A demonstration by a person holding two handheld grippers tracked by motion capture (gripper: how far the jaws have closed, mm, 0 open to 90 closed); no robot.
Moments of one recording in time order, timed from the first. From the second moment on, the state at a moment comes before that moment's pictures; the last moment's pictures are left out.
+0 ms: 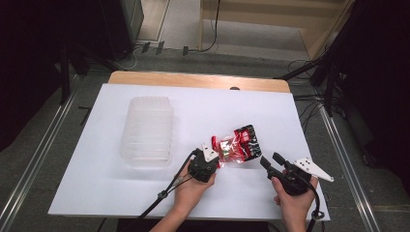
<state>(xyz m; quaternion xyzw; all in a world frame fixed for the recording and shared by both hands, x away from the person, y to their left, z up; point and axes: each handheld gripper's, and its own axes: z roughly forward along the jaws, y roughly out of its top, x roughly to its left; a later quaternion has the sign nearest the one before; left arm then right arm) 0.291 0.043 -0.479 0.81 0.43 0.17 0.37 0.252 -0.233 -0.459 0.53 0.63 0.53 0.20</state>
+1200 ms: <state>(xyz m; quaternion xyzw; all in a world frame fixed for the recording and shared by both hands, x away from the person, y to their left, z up) 0.288 0.043 -0.478 0.80 0.42 0.18 0.38 0.308 -0.190 -0.483 0.56 0.61 0.56 0.08</state>
